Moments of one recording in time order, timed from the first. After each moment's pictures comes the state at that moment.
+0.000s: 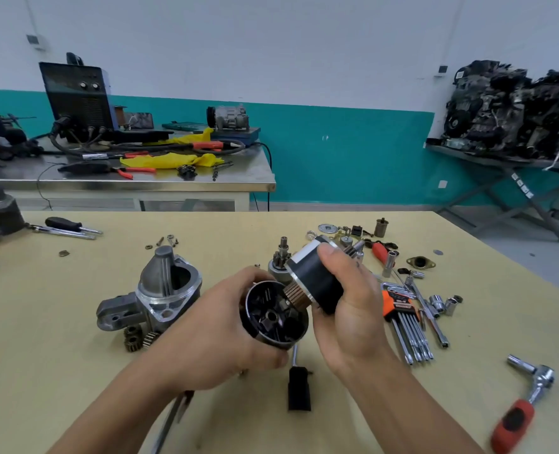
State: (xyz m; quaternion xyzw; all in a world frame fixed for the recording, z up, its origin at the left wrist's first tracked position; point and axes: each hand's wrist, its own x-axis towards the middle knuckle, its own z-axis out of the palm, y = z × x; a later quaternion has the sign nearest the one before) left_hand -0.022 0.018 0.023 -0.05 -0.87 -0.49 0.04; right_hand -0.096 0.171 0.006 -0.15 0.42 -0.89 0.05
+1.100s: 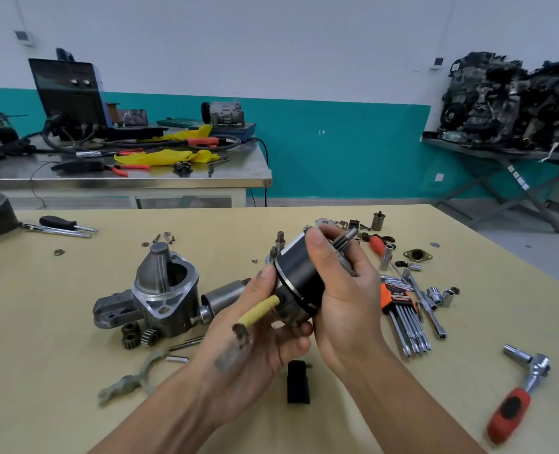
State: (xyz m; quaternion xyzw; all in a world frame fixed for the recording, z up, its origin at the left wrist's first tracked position) left_hand -0.029 0.059 0.001 -0.01 -0.40 -0.91 -0.07; right_hand -0.084 0.165 0.014 -0.12 0.47 -0.88 -0.02
